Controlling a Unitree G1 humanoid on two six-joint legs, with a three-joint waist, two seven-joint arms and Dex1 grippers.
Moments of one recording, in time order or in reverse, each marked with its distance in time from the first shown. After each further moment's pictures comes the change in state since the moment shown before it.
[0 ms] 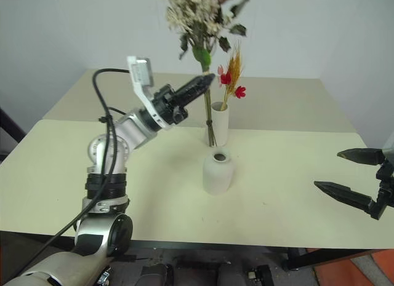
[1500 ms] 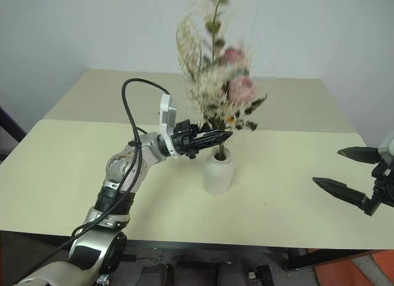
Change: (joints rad) left arm 0.135 0.055 -0.227 0.013 0.247 -0.262 -0.264; right arm 0.020 0.010 0.043 0.024 0.033 -0.067 -0.104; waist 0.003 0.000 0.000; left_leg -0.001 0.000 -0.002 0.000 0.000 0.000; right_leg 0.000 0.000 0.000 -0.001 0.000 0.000
